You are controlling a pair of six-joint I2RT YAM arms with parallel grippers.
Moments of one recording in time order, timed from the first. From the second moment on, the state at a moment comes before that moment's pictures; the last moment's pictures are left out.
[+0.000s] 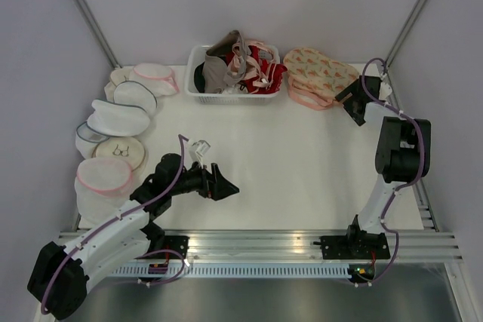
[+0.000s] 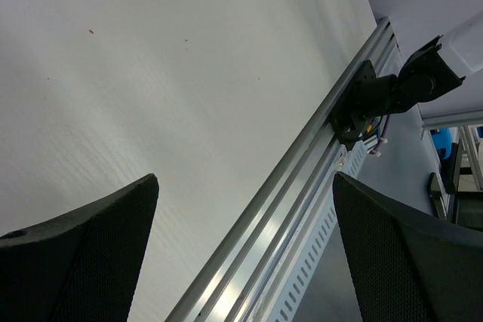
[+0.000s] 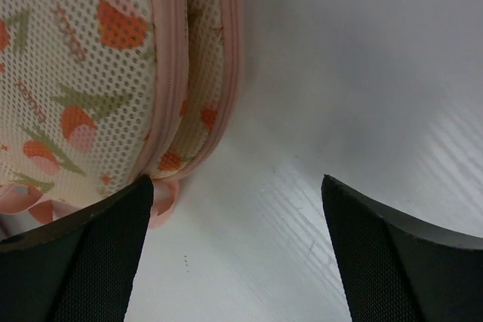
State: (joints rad) left arm -0.58 0.79 0.32 0.05 0.53 -0.60; right arm -0.12 1.93 1.25 -0.11 0.15 0.75
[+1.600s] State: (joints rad) left arm -0.58 0.73 0.29 0.02 0.50 -0.63; right arm -0.17 2.08 1.20 0.54 -0.23 1.12
